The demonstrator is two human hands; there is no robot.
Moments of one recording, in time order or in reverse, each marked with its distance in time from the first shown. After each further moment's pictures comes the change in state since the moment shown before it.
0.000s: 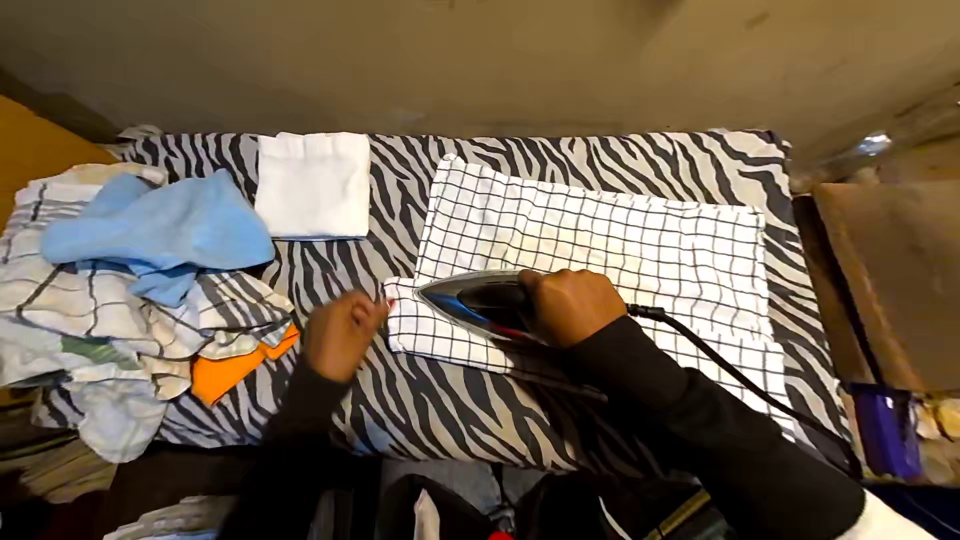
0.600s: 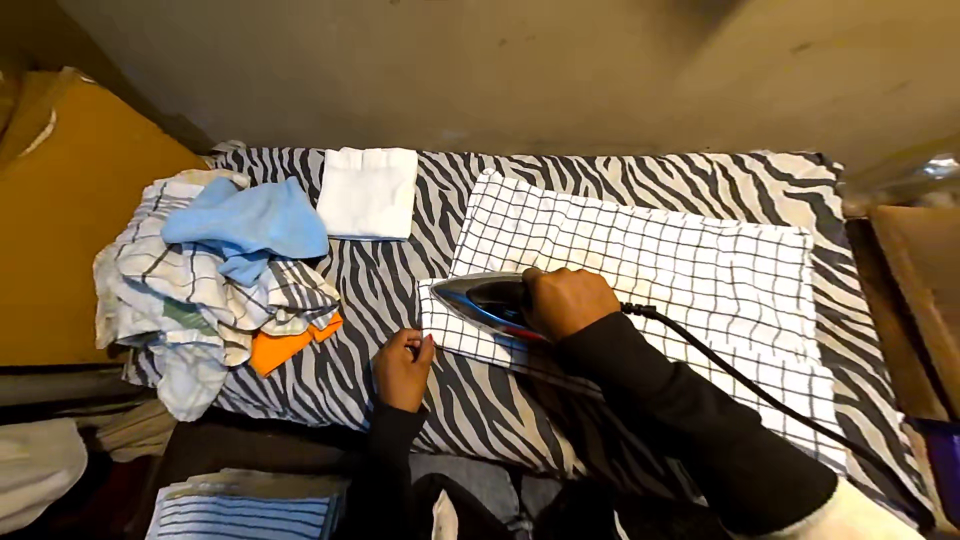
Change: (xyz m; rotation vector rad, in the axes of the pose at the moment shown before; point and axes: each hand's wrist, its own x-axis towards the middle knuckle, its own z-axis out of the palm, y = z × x) left_hand -0.058 0.010 0.070 -0.284 0.347 -0.170; right_hand 0.010 -0.028 -0.005 0.013 -0.033 -0.008
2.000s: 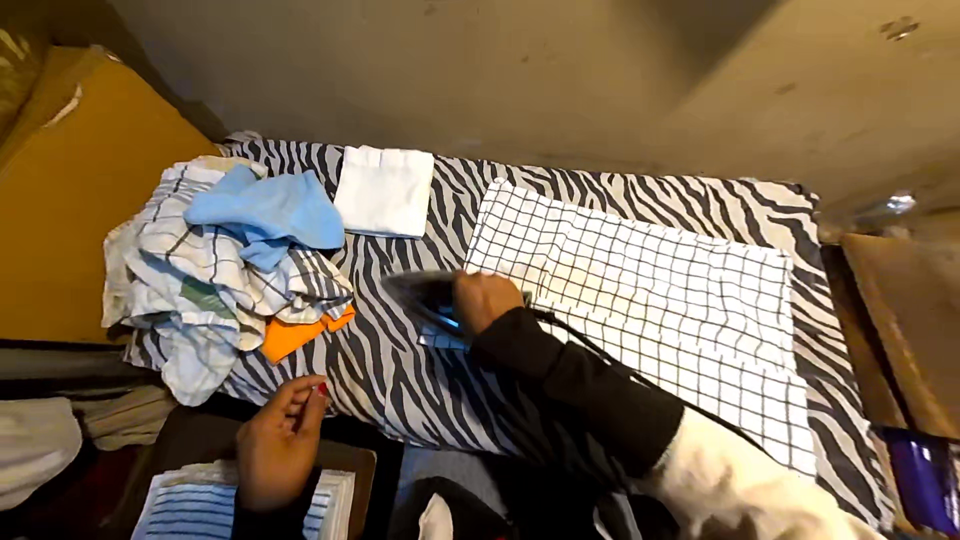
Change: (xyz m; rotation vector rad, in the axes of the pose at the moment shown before) left_hand -0.053 -0.038 -0.145 0.123 0.195 0.082; right_hand 0.009 -0.103 0.001 0.172 -0.113 -0.056
